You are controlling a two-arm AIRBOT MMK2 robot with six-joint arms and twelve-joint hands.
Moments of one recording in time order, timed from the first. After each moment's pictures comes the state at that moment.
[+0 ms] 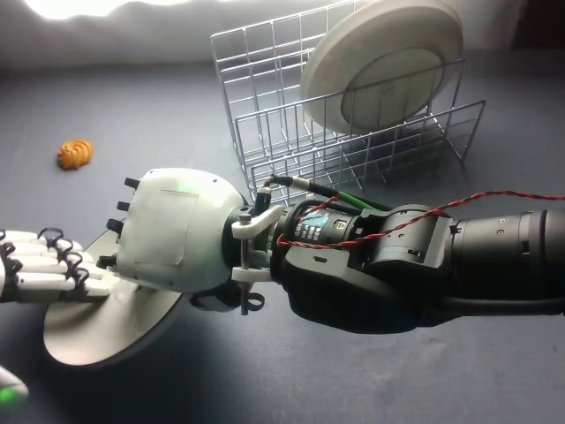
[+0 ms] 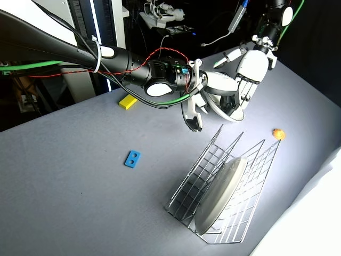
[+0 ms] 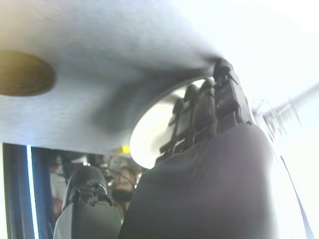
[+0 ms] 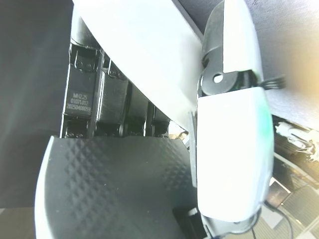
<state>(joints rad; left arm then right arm) 1.22 -0.87 1.45 0.95 -0.98 0.01 -0.56 -1.67 1.27 0.05 0.38 -1.62</state>
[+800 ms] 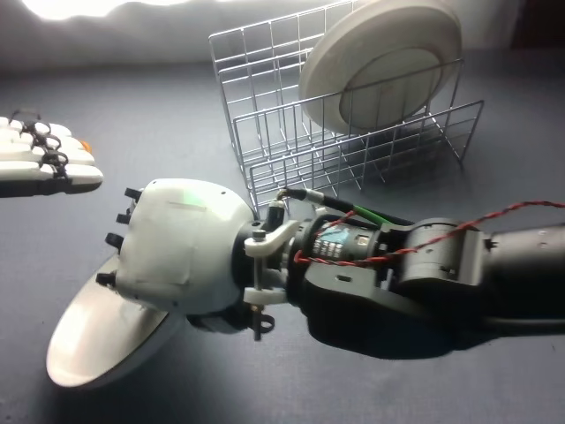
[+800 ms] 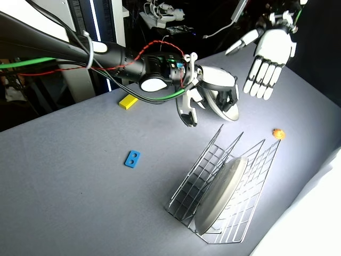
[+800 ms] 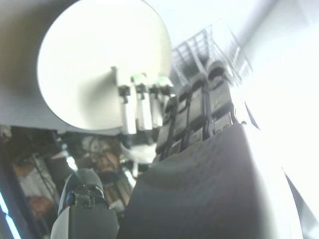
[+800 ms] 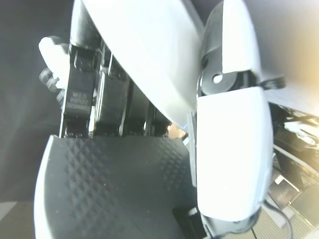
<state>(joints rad) 0.99 -0.70 1.38 0.97 -1.08 -0.02 -0.56 -1.57 1.11 0.06 0.39 -1.63</state>
